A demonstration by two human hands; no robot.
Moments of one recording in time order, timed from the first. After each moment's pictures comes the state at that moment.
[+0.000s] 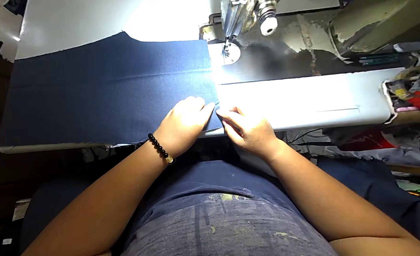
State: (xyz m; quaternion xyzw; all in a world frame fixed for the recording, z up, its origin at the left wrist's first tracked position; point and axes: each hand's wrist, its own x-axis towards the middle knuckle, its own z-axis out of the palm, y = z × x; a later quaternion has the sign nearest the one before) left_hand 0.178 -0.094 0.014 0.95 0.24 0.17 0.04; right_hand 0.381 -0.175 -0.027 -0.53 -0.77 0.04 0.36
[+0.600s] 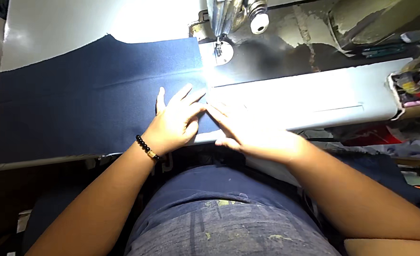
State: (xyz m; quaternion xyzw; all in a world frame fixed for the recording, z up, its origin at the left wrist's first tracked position) left_hand 0.173 -0.069 -0.001 0.94 0.28 0.13 0.16; right_hand 0.400 -0.163 0.000 -0.50 -0.84 0.14 0.15
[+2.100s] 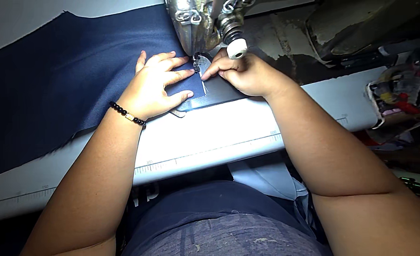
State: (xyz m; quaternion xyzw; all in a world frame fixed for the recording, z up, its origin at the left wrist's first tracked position) left_hand 0.230 0.053 0.003 0.95 0.21 0.15 0.14; right_hand 0.484 -0.040 0.010 -0.50 -0.75 0.27 0.33
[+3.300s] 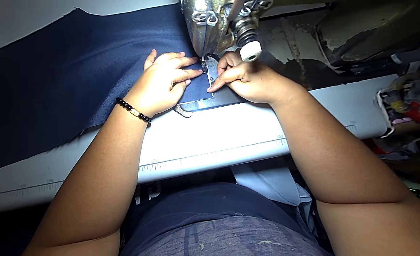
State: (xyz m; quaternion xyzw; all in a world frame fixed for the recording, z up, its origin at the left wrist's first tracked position) left_hand 0.230 0.053 0.008 0.95 0.22 0.16 0.16; right_hand 0.479 -0.042 0.010 -0.49 -0.80 0.21 0.28
